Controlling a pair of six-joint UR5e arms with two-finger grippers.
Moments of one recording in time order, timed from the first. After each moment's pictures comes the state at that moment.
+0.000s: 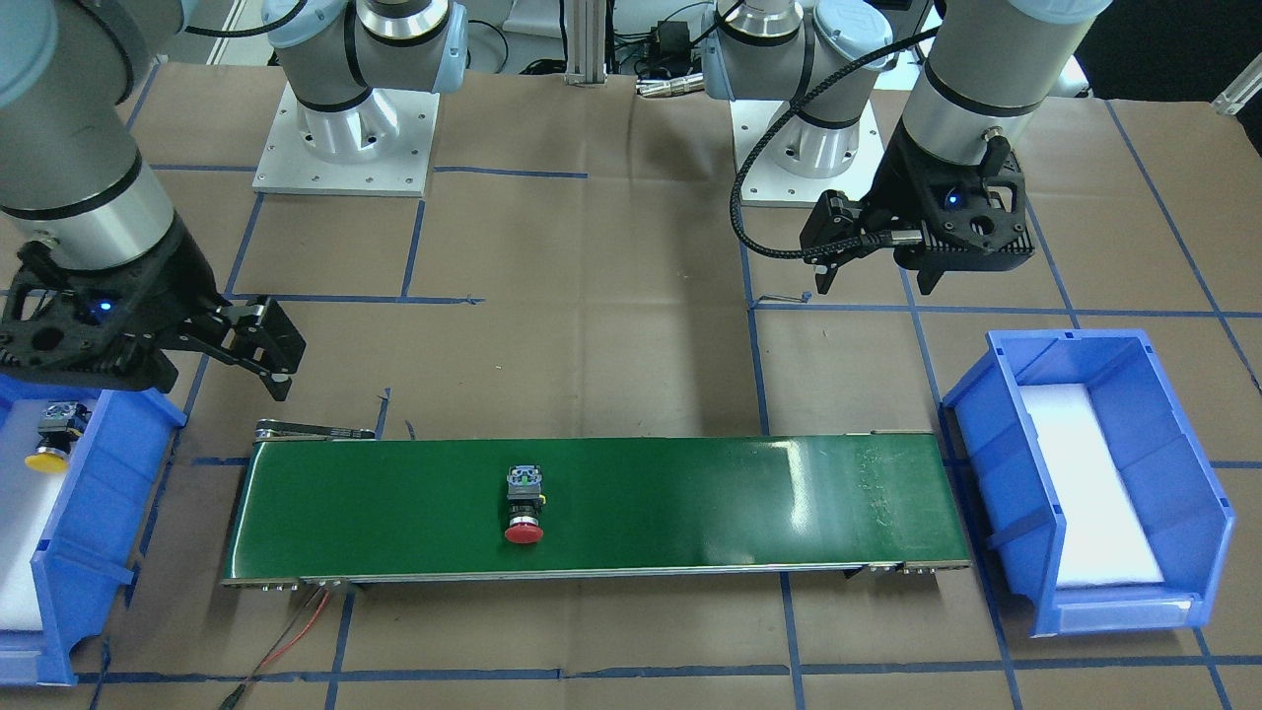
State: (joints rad) left arm -1.54 -1.59 -1.60 -1.50 1.60 0.03; right arm 1.54 -1.39 1.50 -1.80 -1.57 0.03
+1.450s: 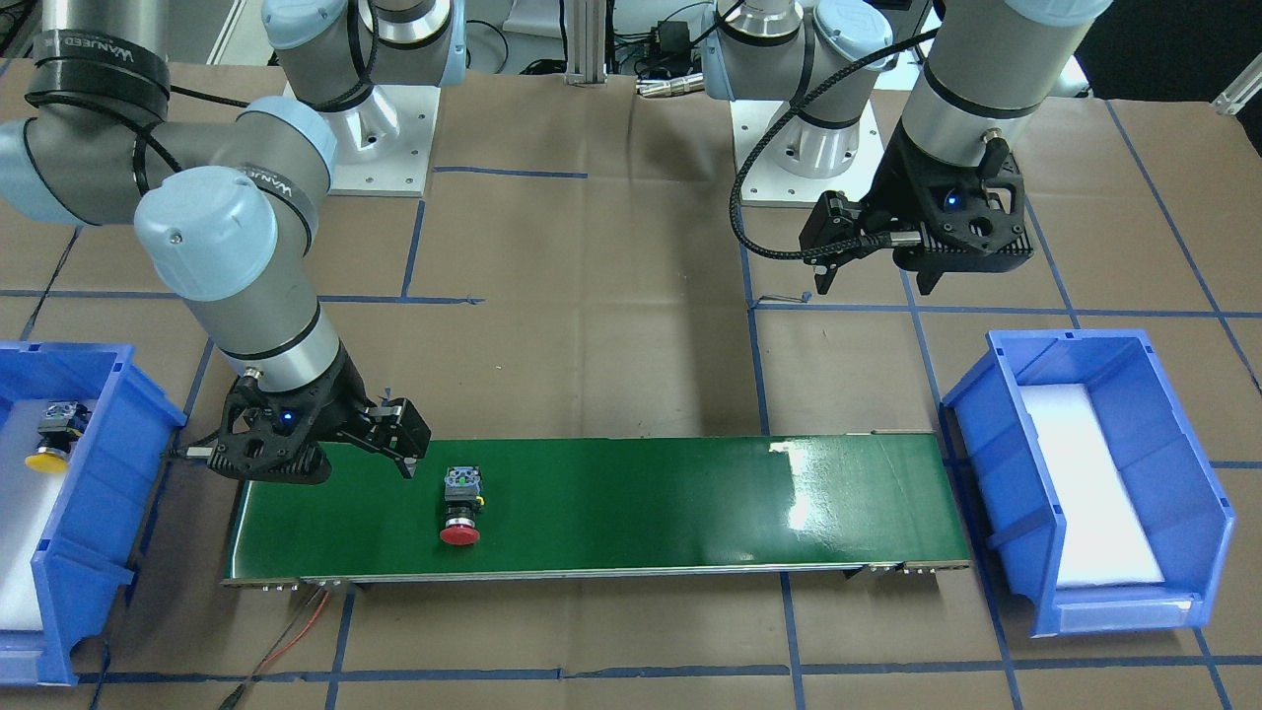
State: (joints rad) left arm -1.54 -1.59 -1.60 -1.50 1.60 0.03; right arm 1.60 -1.24 1.71 -2.21 -1.49 0.14
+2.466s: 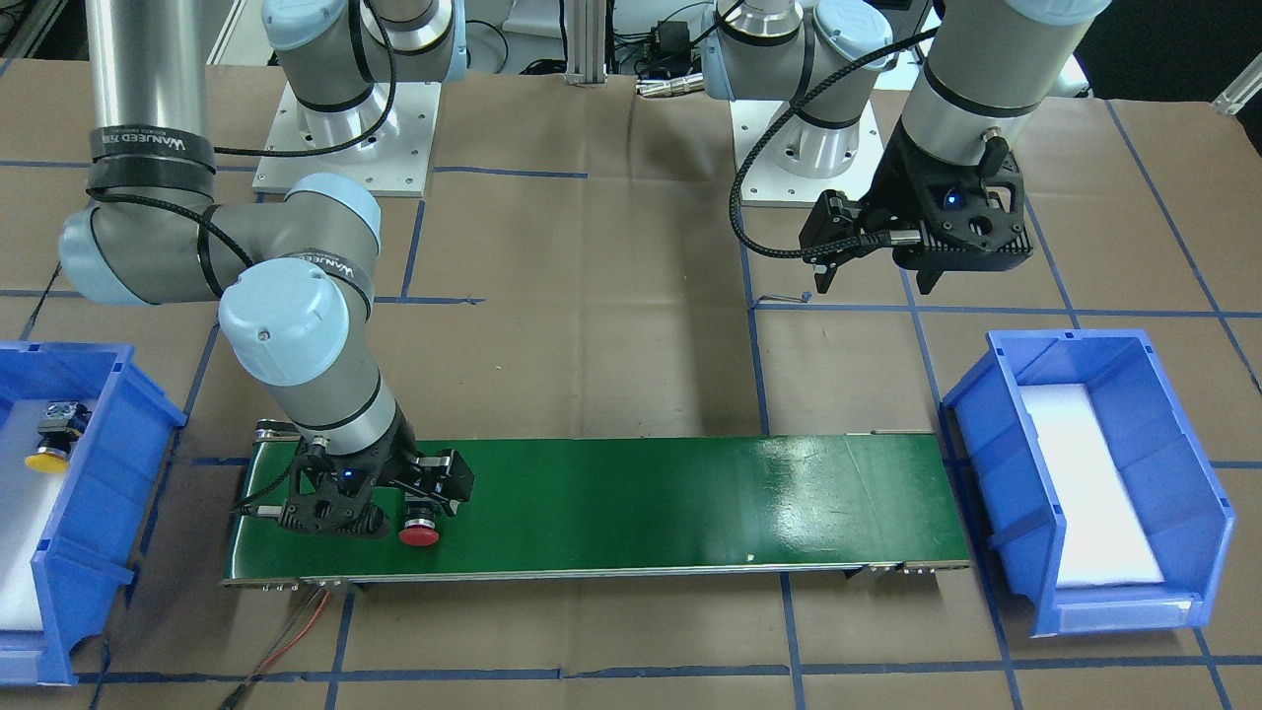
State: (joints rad) left arm -1.54 -1.58 -1.60 -1.50 1.60 0.03; right arm 1.65 -1.11 1.66 -2.23 -1.51 0.20
